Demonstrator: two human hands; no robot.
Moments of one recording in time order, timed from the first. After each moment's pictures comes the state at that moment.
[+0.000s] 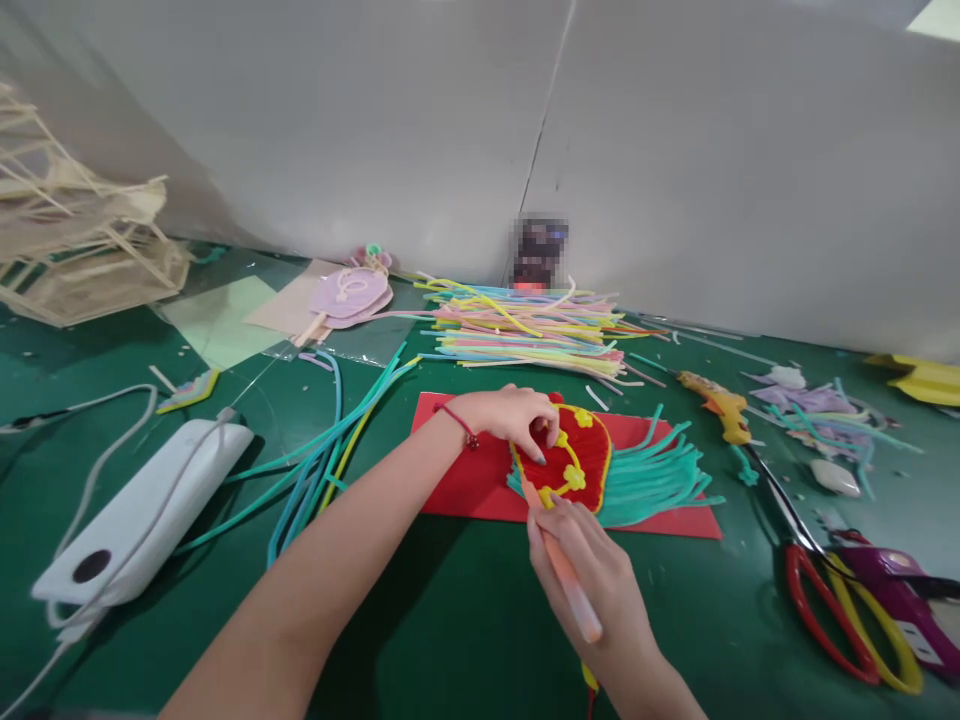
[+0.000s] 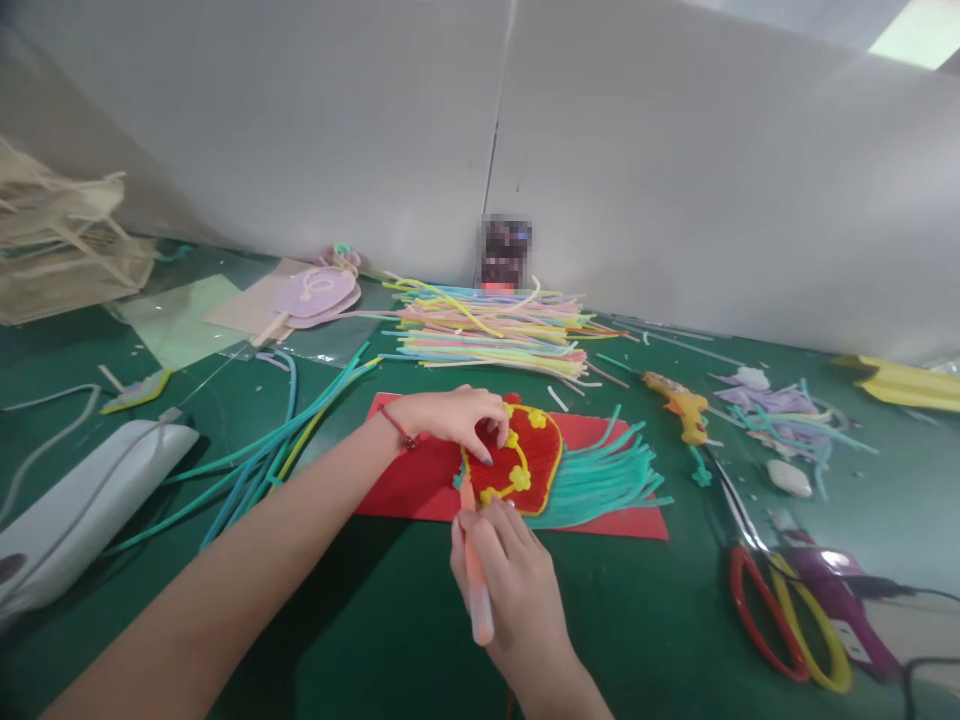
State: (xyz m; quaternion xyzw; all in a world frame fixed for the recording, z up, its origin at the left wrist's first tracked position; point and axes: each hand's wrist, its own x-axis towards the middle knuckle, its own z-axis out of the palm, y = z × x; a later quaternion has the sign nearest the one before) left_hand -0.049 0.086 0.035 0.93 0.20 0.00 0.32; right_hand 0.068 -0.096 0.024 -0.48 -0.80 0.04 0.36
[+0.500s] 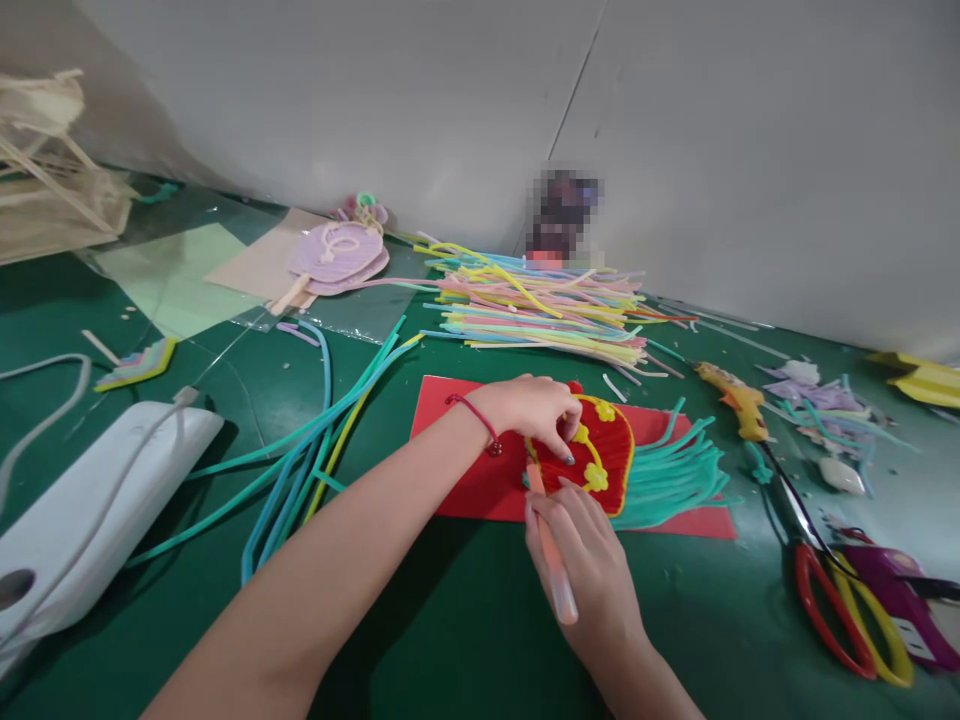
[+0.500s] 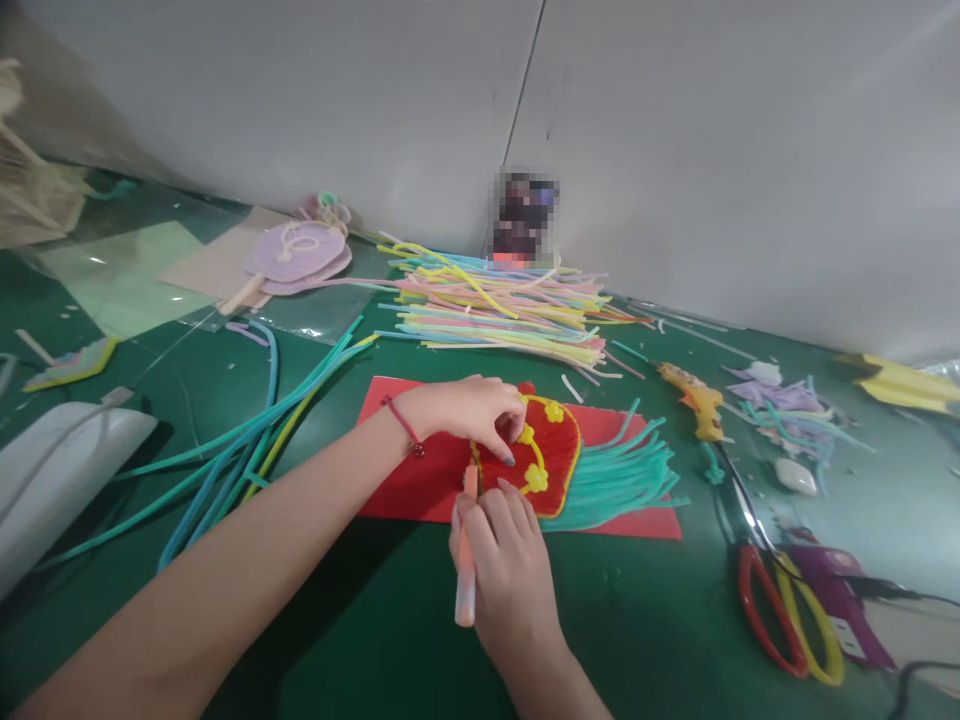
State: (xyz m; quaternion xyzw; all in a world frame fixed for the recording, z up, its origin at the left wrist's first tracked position) left_hand -0.042 0.084 0.033 0.92 0.22 -0.01 0.32; right_hand 0.054 -0.086 0.000 -0.51 -0.81 -0.01 0.27
